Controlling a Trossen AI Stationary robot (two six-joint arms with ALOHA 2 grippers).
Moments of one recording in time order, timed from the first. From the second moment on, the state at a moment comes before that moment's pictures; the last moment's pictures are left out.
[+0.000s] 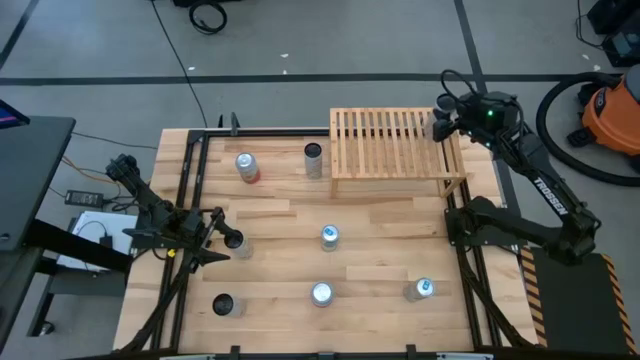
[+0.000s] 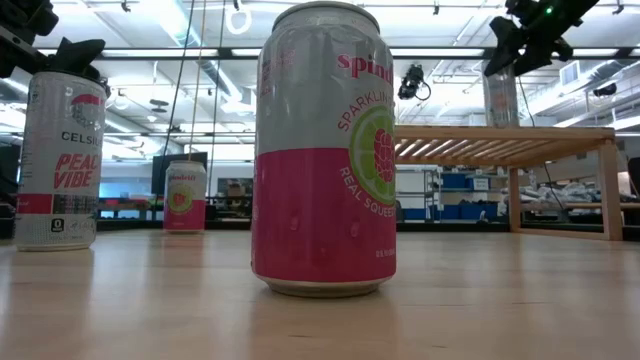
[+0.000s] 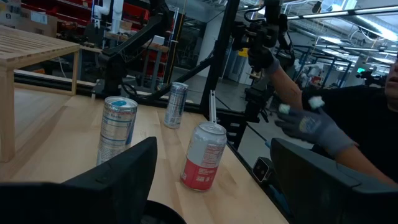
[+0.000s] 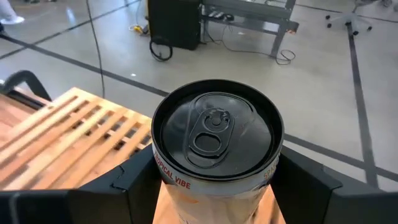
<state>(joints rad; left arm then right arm) -0.78 0.01 0.01 0.11 -0.52 -0.24 -1.00 0.72 0.97 -0.64 0.13 0.02</state>
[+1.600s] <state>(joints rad) -0.78 0.01 0.01 0.11 -0.52 -0.24 -0.98 0.72 0.89 -0.56 0.28 0.09</state>
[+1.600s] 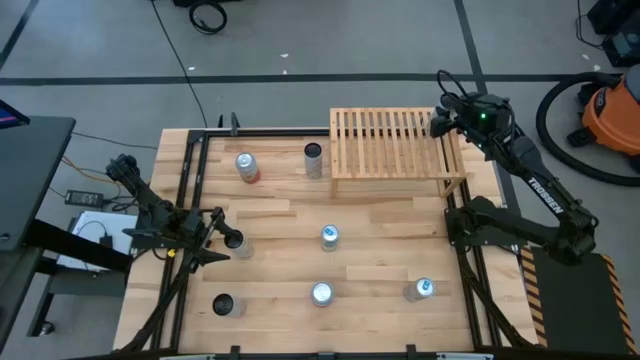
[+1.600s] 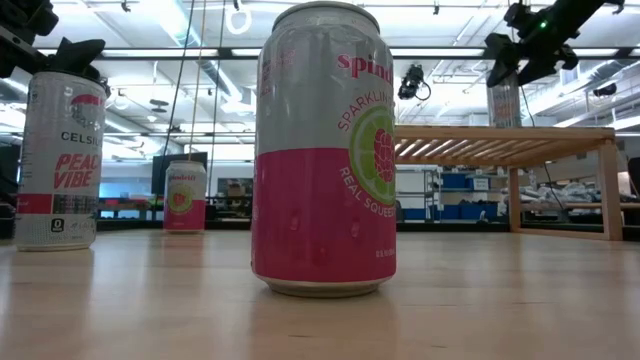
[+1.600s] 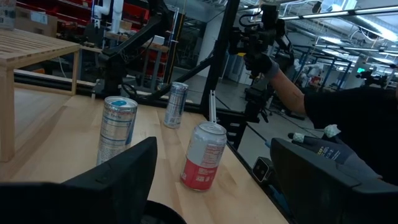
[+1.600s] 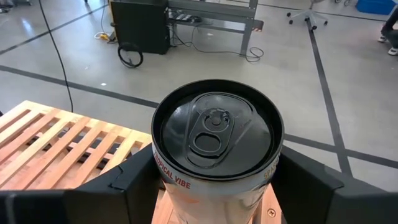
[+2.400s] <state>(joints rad) -0.78 0.01 0.01 0.11 -0.52 -0.24 -0.99 0.72 0.90 -0.58 0.26 0.11</state>
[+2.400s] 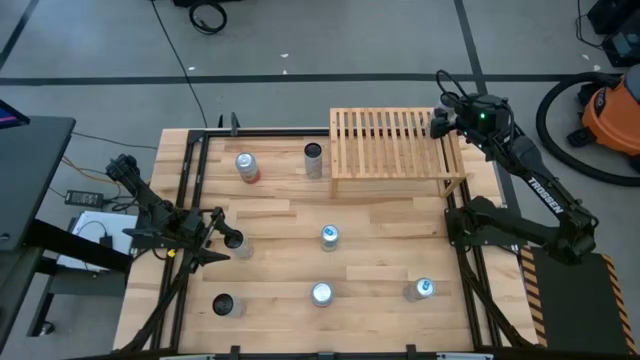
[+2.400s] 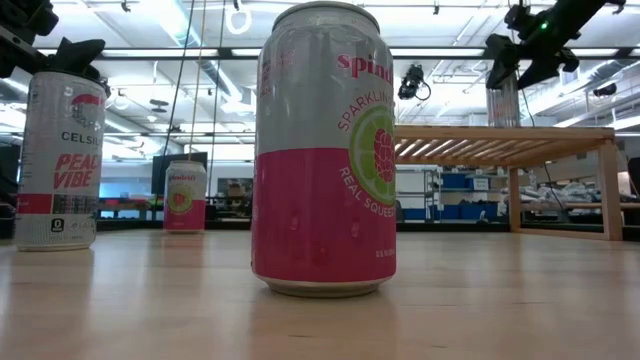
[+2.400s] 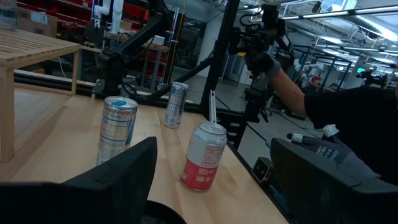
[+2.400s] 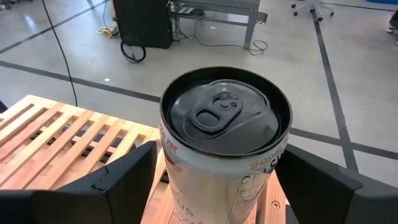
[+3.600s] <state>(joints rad) -0.78 0.01 0.01 0.11 -0.52 -0.24 -0.98 0.75 1.12 -0.67 0.22 0.04</state>
